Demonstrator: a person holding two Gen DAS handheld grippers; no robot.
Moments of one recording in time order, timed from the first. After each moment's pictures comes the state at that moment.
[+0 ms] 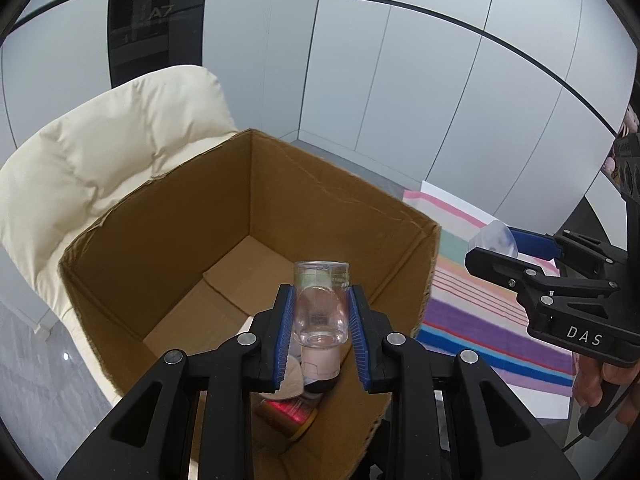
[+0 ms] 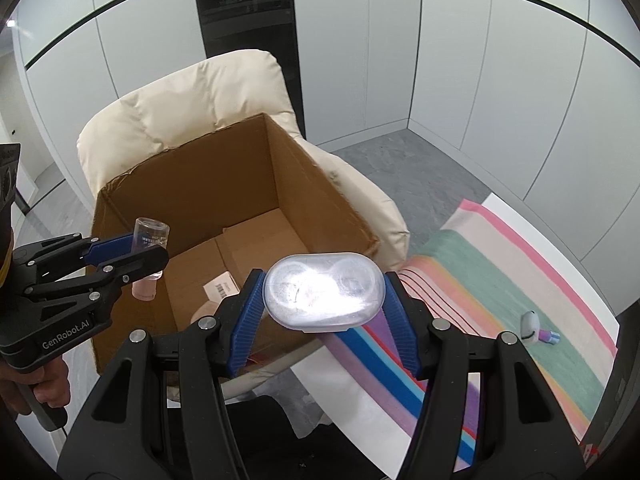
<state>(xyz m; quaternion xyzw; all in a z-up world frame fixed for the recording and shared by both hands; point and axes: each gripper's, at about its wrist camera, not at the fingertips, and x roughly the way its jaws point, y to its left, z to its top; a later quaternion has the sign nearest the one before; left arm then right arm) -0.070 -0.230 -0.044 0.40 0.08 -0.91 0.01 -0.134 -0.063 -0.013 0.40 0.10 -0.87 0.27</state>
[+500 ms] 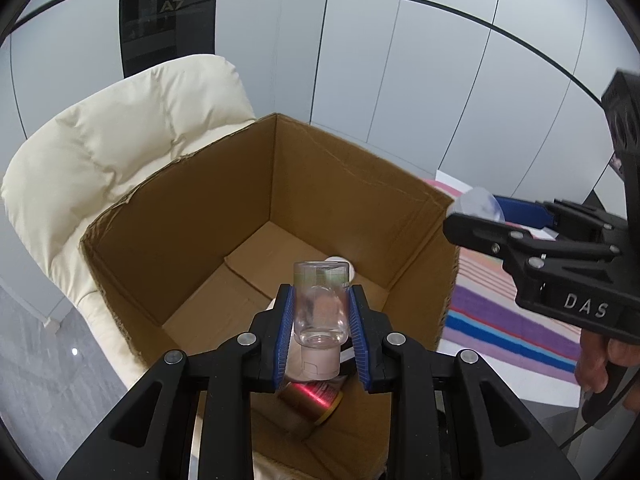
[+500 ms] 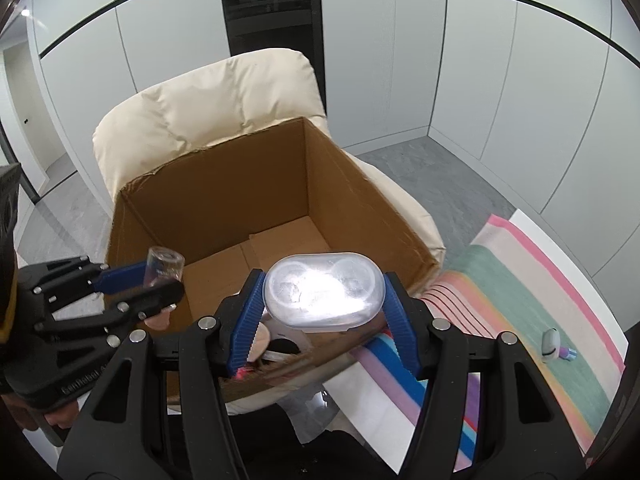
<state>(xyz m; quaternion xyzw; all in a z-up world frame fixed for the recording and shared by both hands) -0.054 -0.248 -0.054 0.41 0.08 -0.91 0.03 -0.128 -0.110 -0.015 0.40 0.11 -0.86 0.30</state>
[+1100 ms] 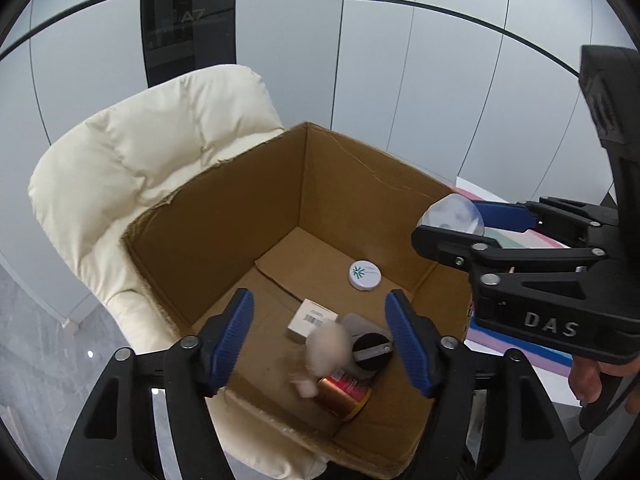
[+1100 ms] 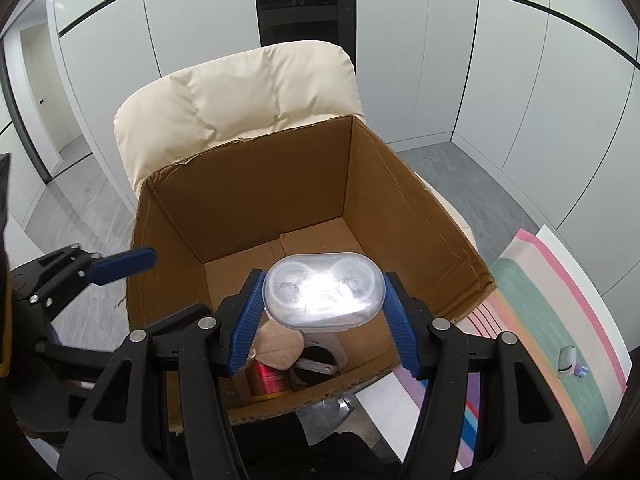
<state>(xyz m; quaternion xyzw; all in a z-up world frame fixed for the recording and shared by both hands) -0.033 -0.266 -0.044 0.39 0.06 -0.91 0.06 -0.115 -0.153 -0.022 0.40 0.13 -0.85 0.33</state>
